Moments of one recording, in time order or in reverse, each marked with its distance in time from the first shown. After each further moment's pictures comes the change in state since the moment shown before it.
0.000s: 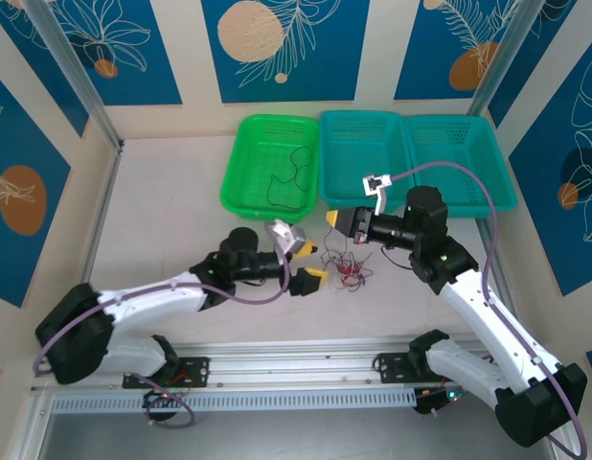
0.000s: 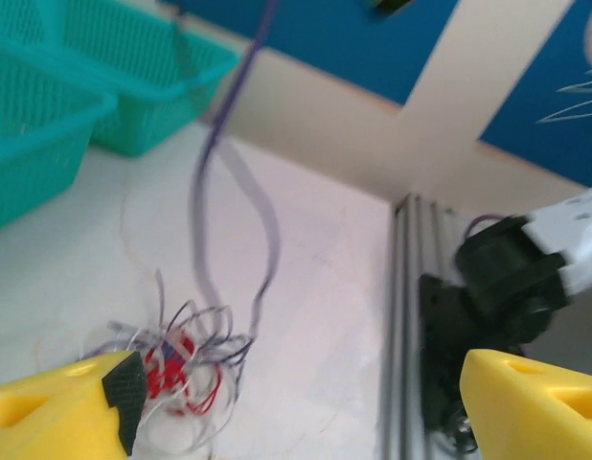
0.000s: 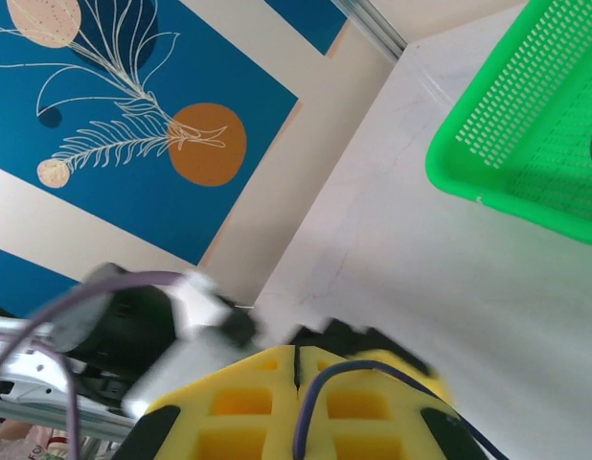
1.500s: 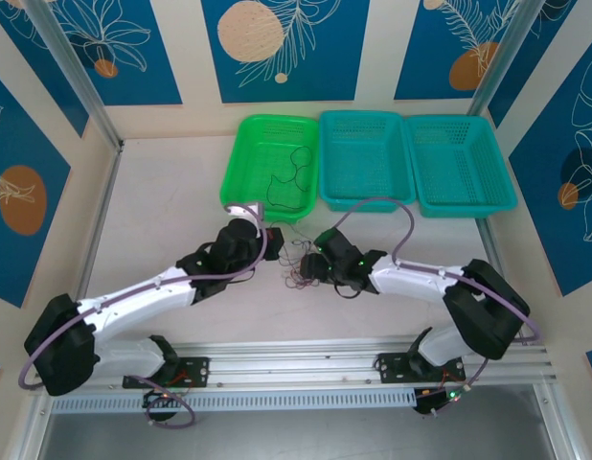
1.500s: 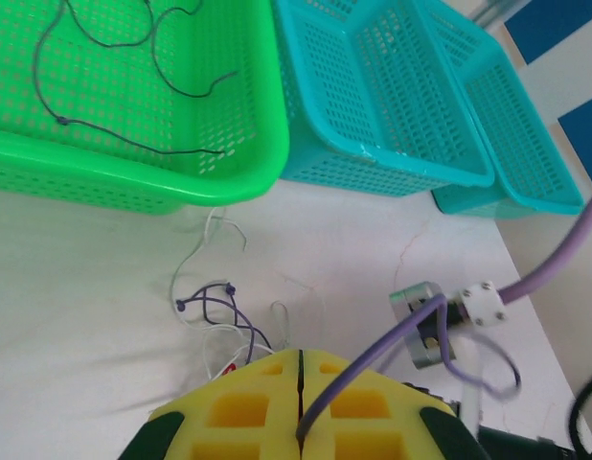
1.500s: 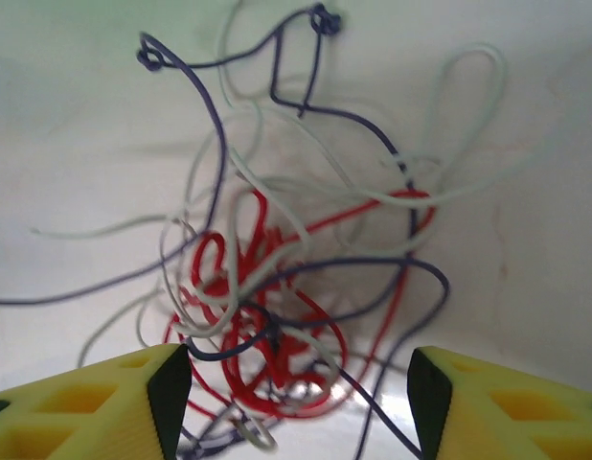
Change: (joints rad) left arm 0.052 -0.142 0.080 -0.451 -0.630 -0.561; right arm 0.364 0.542 -0.148 -0.024 0.709 0.167
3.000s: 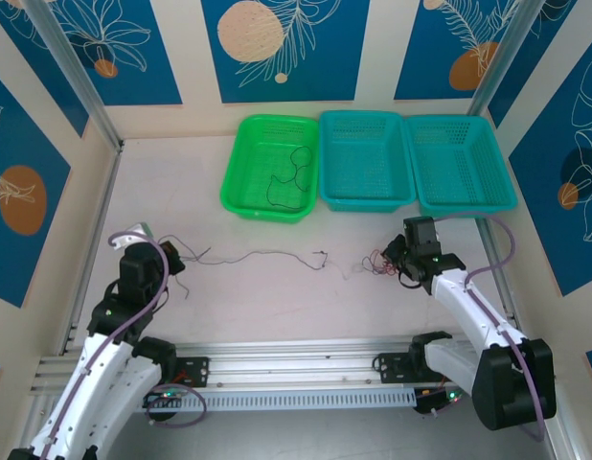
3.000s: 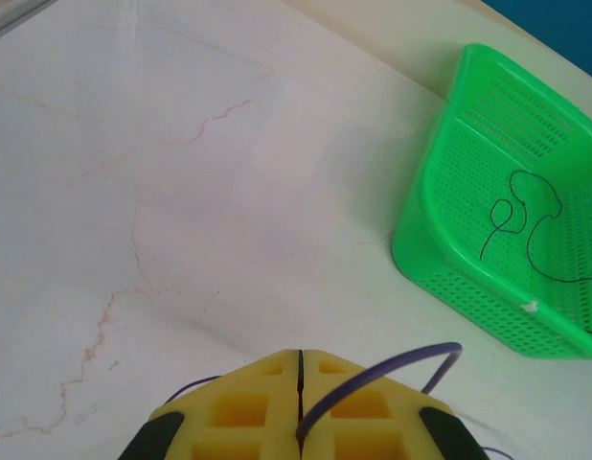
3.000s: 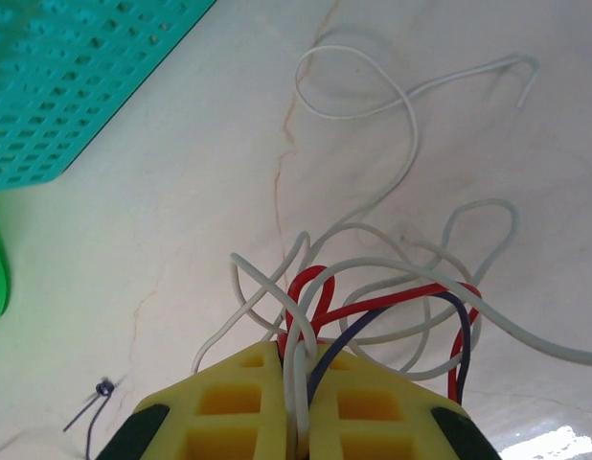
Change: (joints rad) left arm 0.571 -0.672 -0.172 -0.574 -0.121 0.143; right arm -0.624 -0.439 -0.148 -0.266 -0.014 -0.010
